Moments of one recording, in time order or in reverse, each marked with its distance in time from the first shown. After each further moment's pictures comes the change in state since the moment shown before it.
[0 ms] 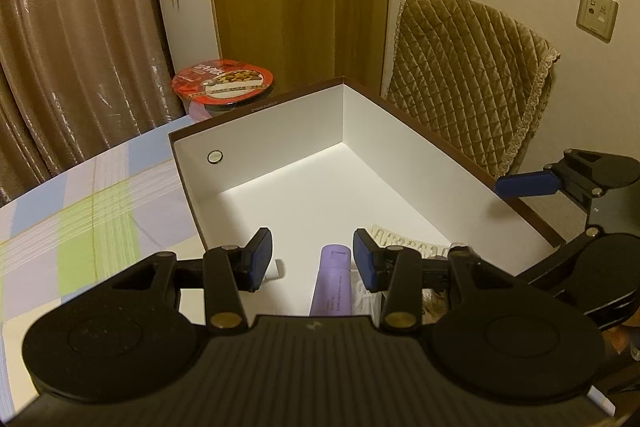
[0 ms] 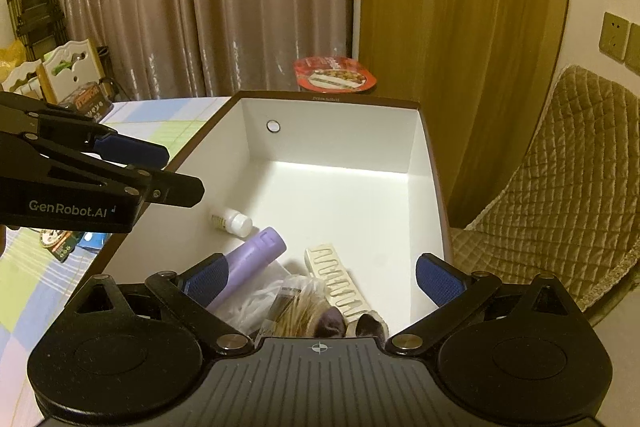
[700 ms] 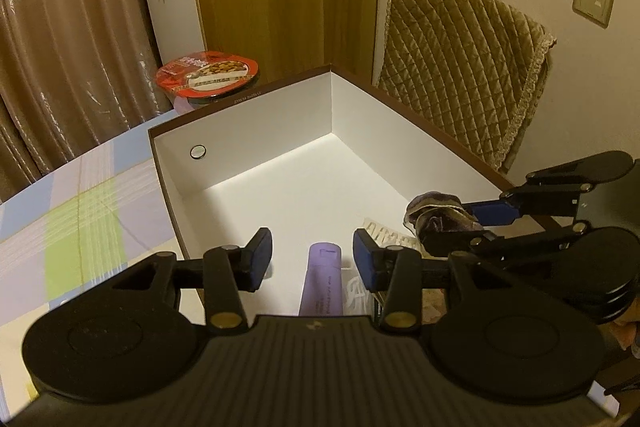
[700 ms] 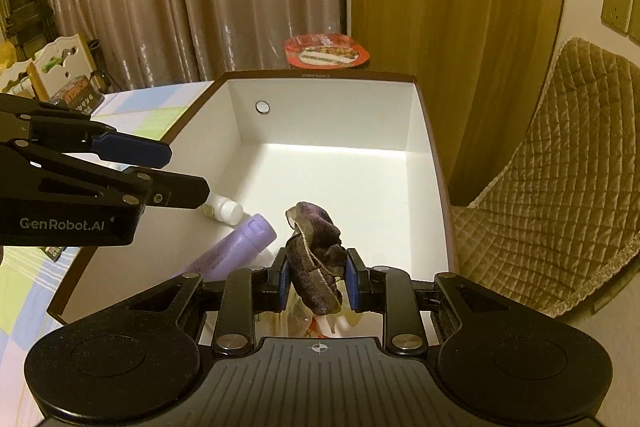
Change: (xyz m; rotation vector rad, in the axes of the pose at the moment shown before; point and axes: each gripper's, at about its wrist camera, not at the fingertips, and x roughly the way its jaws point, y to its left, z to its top) left arm 0.020 -0.008 0.003 0.025 0.026 -0.021; right arm 0.016 -0.009 -0.002 0.038 0.060 0.005
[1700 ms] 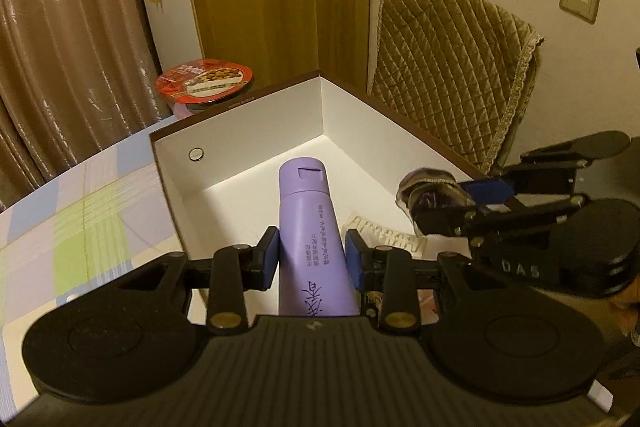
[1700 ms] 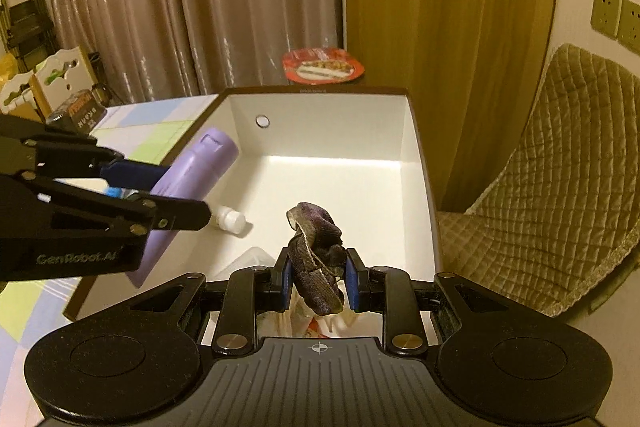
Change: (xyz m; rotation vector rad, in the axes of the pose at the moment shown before) left arm -0.013 -0.015 -0.003 0.029 0.001 0.001; right arm -0.015 -0.003 -0.003 0.018 -0.023 0.001
